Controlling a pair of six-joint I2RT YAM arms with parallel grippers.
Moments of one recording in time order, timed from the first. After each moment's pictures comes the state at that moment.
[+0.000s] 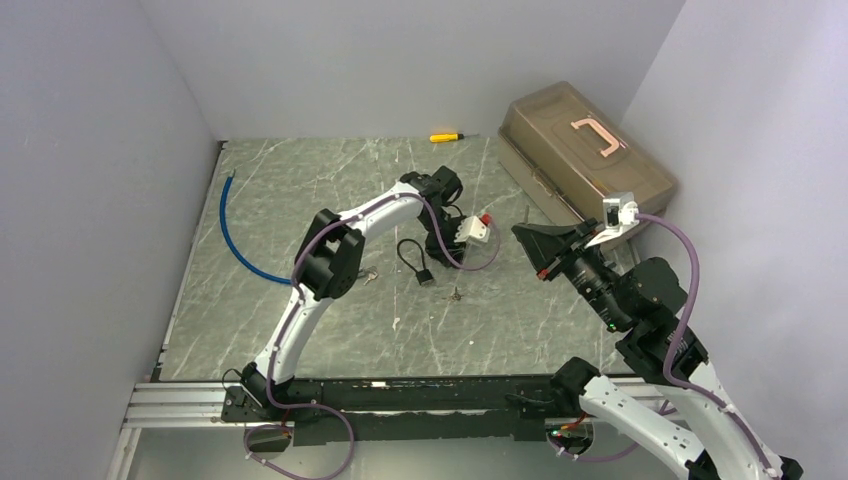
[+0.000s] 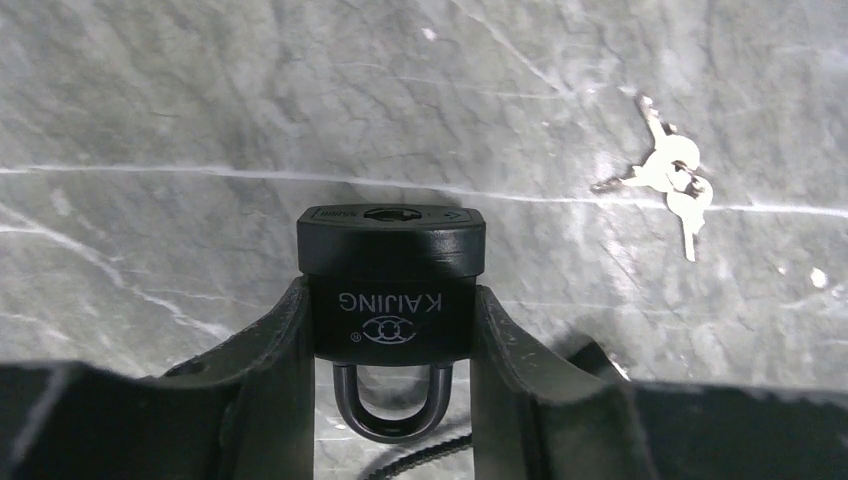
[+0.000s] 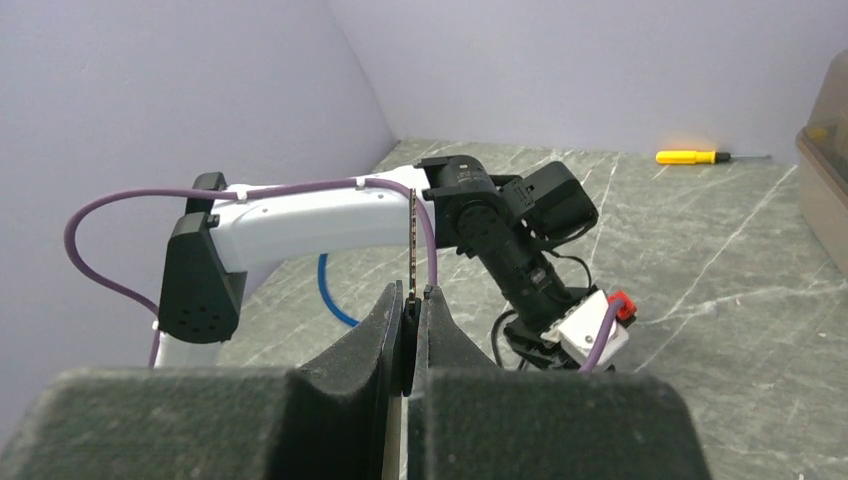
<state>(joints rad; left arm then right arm) -0.71 2.42 2.09 -0.97 0.59 1.07 0.70 0.51 0.94 -0.30 0.09 0.37</state>
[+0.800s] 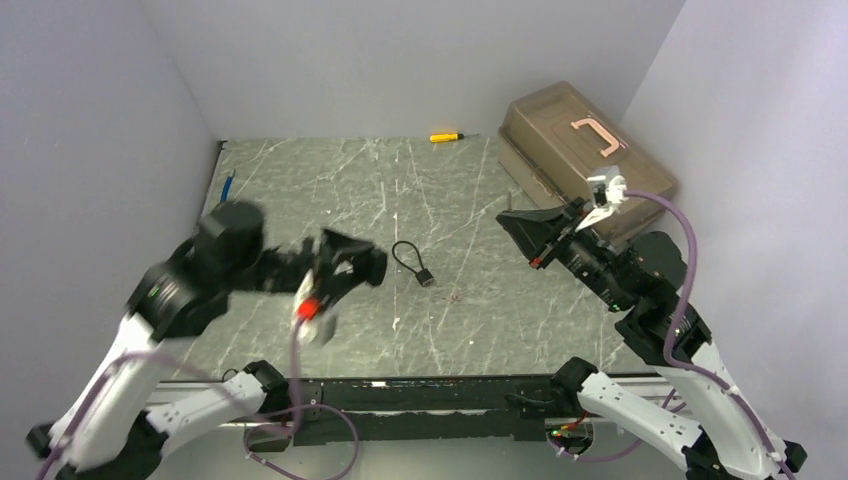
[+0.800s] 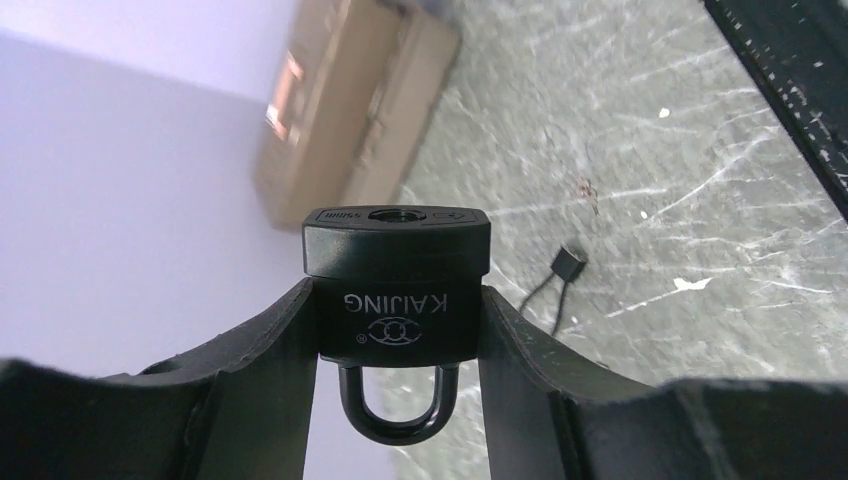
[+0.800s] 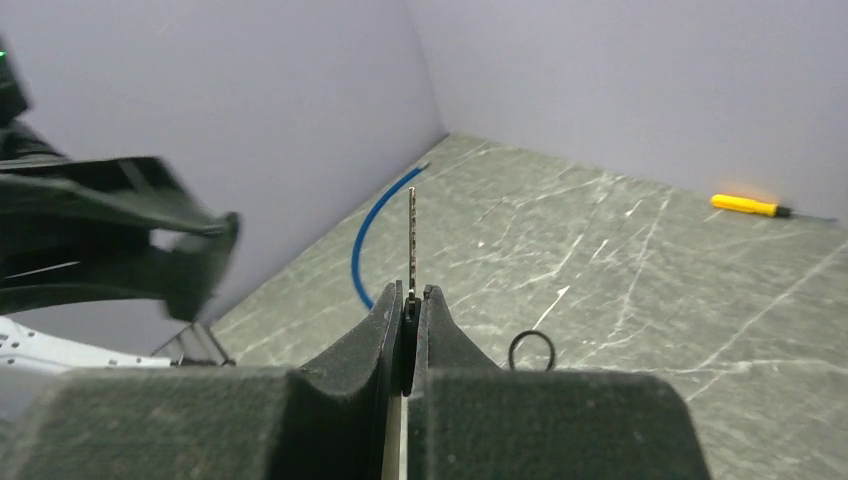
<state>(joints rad) -0.67 1.00 1.46 -0.95 0.70 1.27 0.70 0.65 1.12 -0.32 -0.03 0.31</state>
